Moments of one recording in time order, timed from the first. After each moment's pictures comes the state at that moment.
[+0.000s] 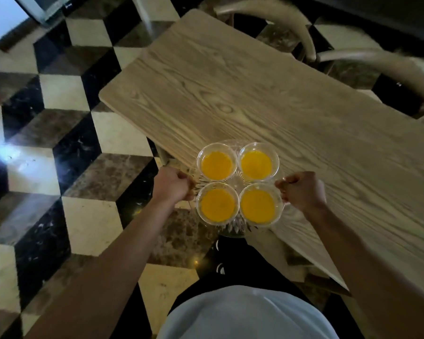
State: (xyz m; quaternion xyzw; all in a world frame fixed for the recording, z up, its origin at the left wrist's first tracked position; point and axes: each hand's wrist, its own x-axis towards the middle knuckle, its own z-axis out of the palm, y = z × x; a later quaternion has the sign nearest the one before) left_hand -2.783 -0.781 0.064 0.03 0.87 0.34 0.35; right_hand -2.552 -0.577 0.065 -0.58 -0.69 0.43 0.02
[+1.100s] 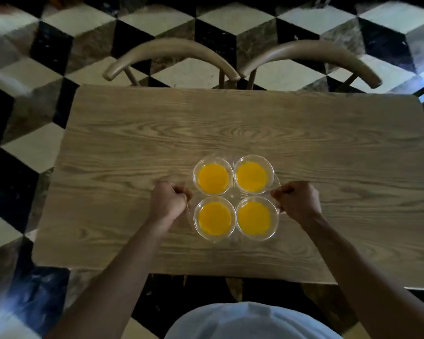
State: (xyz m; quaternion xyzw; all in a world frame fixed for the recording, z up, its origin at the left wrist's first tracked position) left_hand -2.957 -0.531 0.044 0.27 0.84 0.20 0.43; right_hand -2.661 -0.483 0.047 -0.76 -0.51 0.40 0.10
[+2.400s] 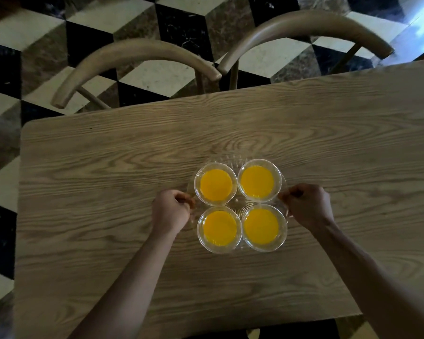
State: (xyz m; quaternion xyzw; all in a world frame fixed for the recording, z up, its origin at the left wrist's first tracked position) left_hand -2.967 -0.432 -0.013 0.35 0.82 0.13 0.44; right_hand -2.673 -0.427 -0.013 -0.79 -0.44 0.41 0.13
